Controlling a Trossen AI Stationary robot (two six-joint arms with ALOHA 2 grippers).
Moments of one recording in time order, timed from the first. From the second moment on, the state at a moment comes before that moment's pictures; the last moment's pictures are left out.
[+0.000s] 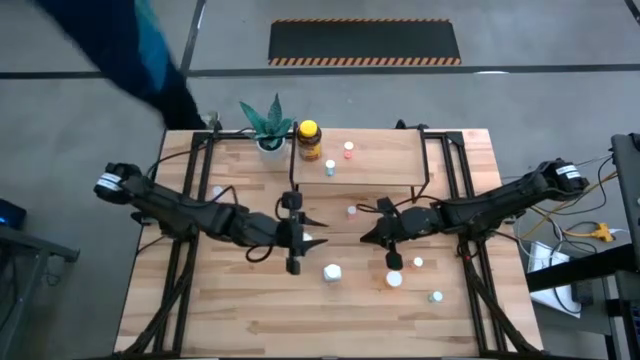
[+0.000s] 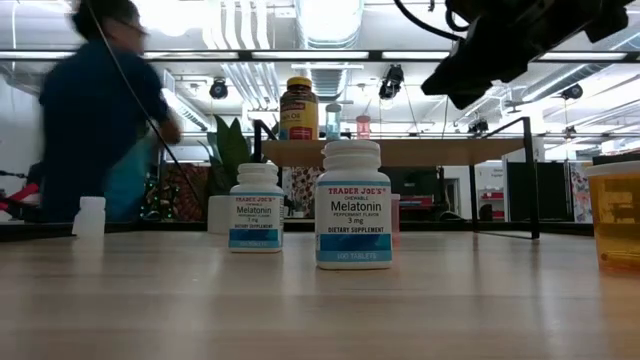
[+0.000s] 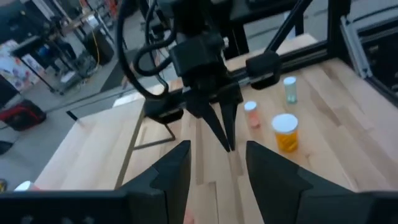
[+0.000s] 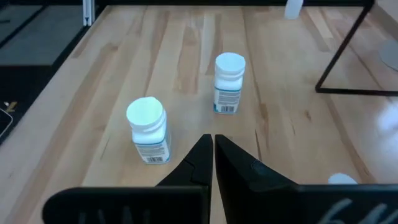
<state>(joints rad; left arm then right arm) -0.32 1.38 1.09 0.00 -0.42 0.22 0.22 1.22 0.62 0.09 0.08 0.09</state>
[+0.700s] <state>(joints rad) -0.32 1.05 0.69 0.29 -0.43 0.22 0.22 1.56 0.97 0.08 0.09 0.04</state>
